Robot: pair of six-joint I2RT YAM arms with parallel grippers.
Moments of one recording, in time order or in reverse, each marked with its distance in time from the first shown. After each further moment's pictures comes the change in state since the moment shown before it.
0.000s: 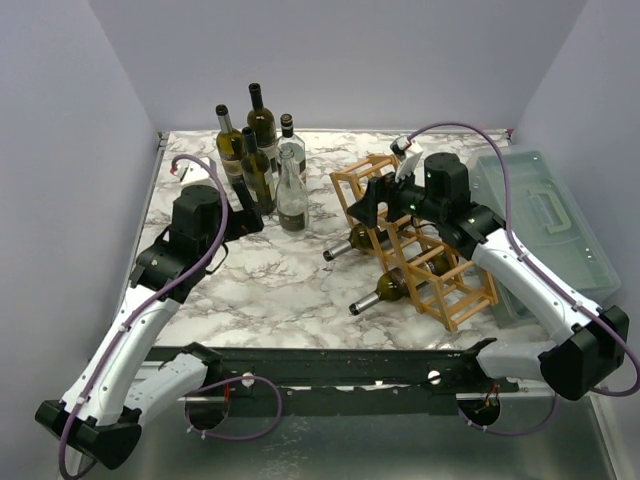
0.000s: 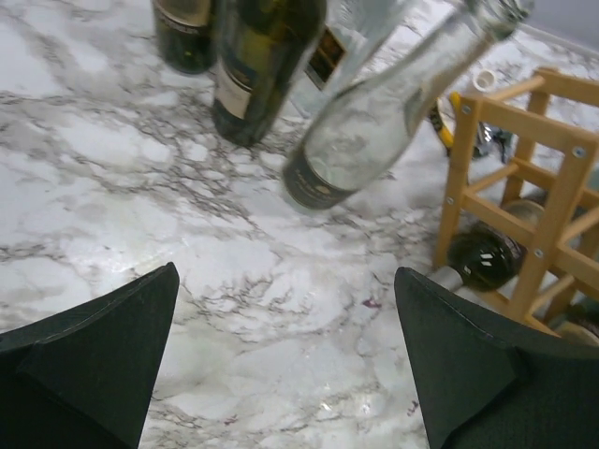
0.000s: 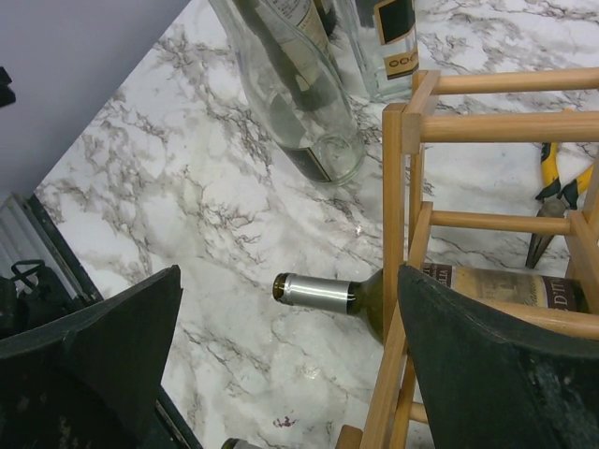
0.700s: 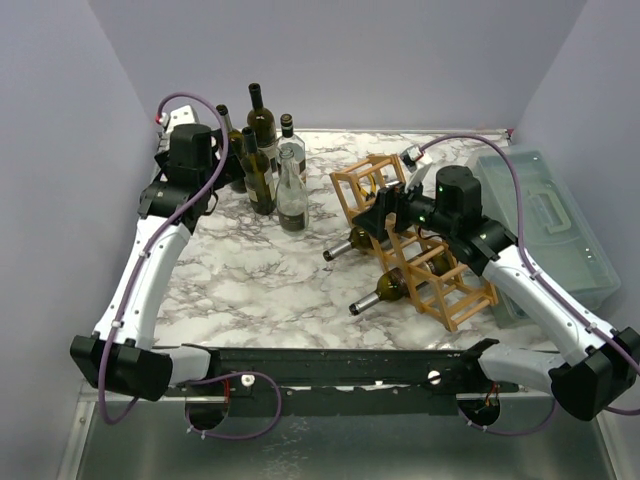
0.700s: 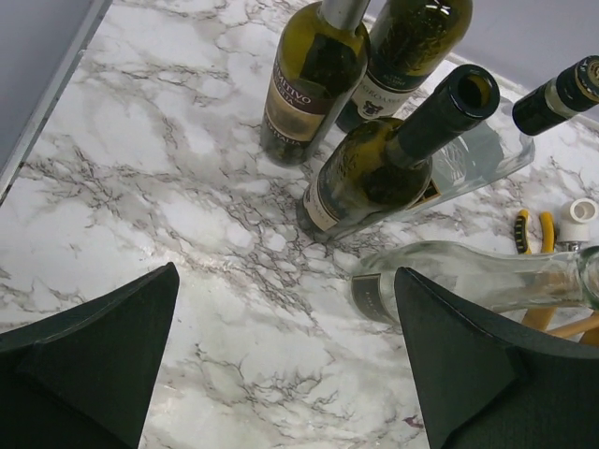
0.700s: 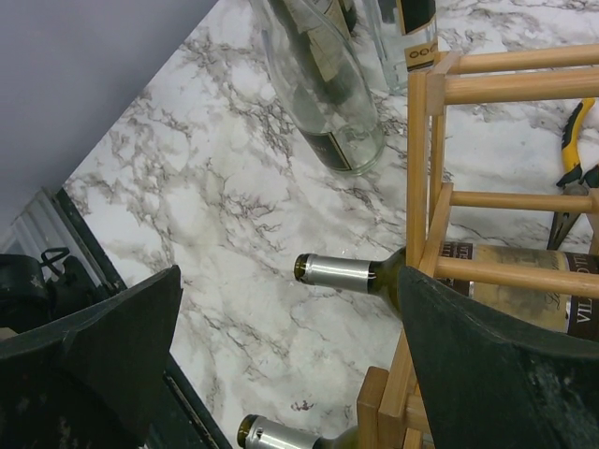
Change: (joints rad) left arm 0.248 0.353 0.325 -0.024 -0.072 0.061; right arm 0.000 -0.124 -0.101 0.022 -0.024 0.039
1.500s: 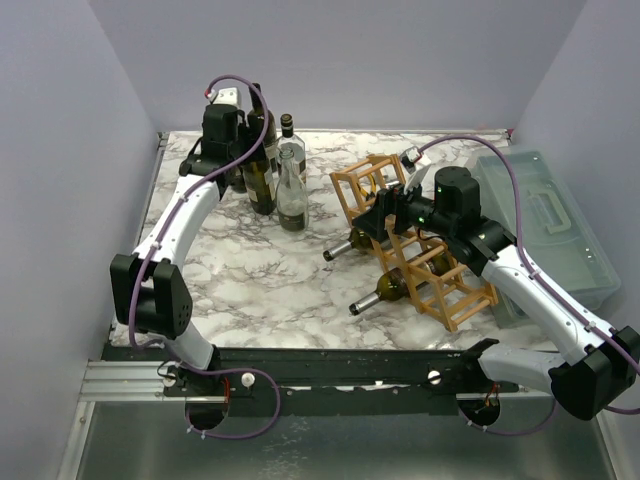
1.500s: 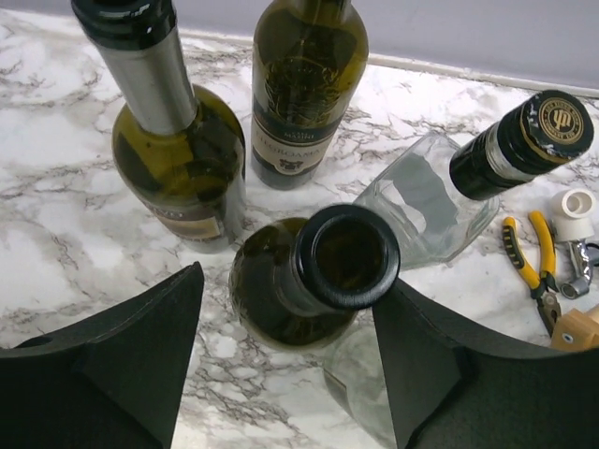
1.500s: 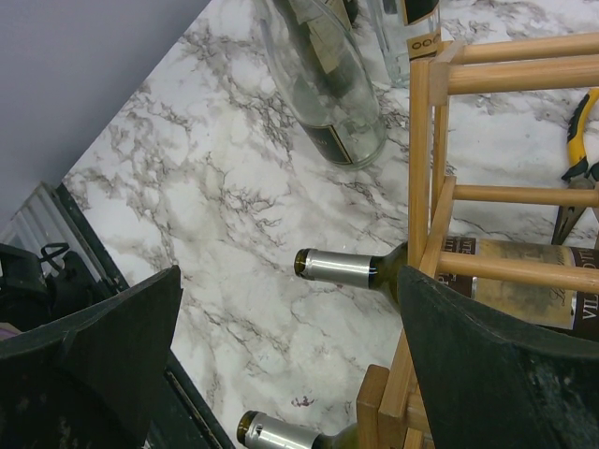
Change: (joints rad) left arm 0.015 0.366 0.079 0.348 0.201 0.195; right arm 0.000 -0.002 -0.012 -0.001 -0.008 0.000
